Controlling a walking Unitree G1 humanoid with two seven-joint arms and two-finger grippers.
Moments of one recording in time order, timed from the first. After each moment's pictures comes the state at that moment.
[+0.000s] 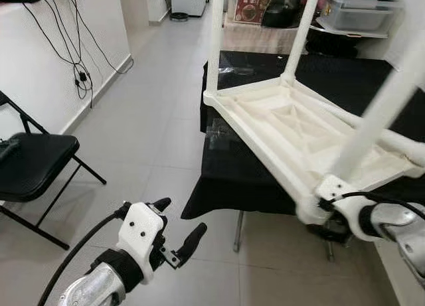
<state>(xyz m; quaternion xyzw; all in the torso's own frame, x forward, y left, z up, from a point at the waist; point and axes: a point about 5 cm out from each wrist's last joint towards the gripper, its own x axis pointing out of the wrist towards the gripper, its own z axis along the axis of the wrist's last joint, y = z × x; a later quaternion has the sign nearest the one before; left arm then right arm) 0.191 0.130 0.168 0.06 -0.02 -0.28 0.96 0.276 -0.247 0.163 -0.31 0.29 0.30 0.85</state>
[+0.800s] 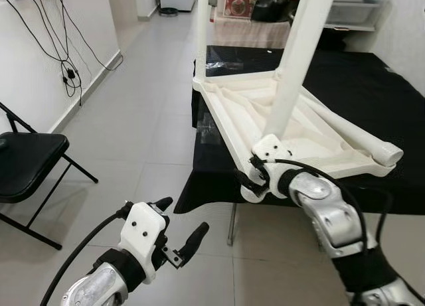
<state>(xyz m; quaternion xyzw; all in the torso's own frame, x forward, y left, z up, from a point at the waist) 0.190 0.128 0.168 0.06 -0.03 -0.28 0.96 0.337 -0.130 0.187 -0.22 0.06 0.23 0.95</state>
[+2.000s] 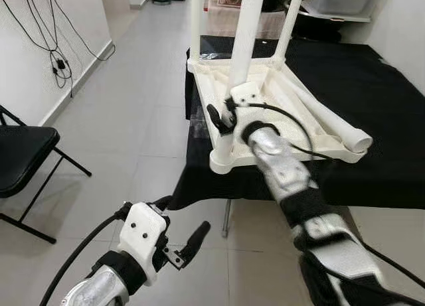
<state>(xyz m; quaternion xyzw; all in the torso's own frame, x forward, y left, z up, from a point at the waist) 0.186 0.126 0.175 0.06 -0.04 -0.27 0.96 0.380 -0.120 0.220 -0.12 -0.08 0.22 0.97</state>
